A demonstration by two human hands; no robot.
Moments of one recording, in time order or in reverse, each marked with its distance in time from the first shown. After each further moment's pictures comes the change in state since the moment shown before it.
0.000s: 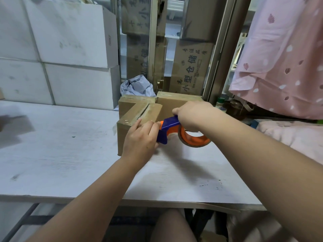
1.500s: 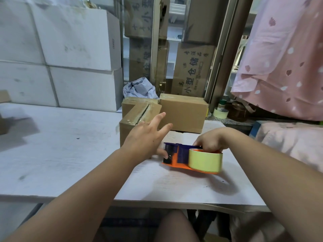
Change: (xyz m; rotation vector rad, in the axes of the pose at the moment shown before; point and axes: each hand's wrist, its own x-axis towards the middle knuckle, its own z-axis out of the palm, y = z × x) left_hand 0.039 0.002 -0.050 0.094 -0.753 0.086; right_hand 0.025 0.047 0.094 0.623 -0.552 -0.088
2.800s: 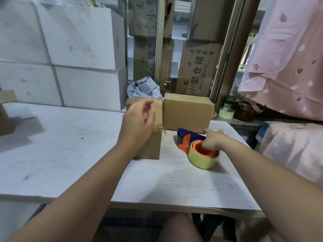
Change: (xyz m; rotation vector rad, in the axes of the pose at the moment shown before) left_hand 0.004 -0.022 0.000 -0.933 0.639 -0.403; right_hand 0.028 -0.001 0.010 0.150 0.483 0.324
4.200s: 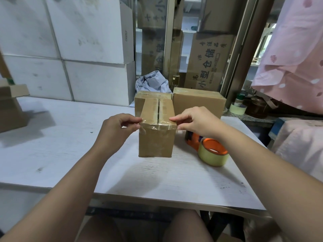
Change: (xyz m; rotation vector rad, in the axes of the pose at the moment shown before) left_hand -0.016 -0.061 -0.050 -0.133 -0.199 -0.268; right_hand -0.039 -0.060 -0.017 0.205 0.219 -0.858
